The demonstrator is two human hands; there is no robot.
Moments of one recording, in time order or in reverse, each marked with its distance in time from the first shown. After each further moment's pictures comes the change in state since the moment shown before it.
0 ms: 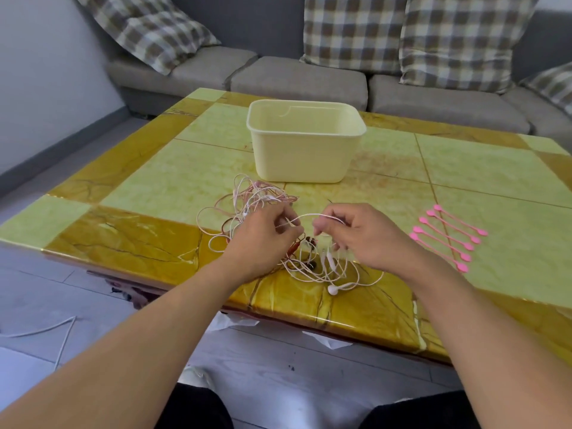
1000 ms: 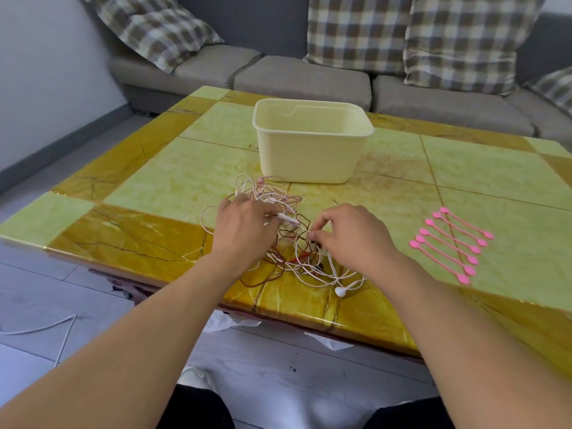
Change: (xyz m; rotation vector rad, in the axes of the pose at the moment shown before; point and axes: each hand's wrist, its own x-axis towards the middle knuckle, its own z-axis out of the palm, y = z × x) left_hand 0.014 -0.026 -0.013 0.455 0.237 0.023; right_hand 0.022 -0.010 0.029 -0.477 0.107 0.193
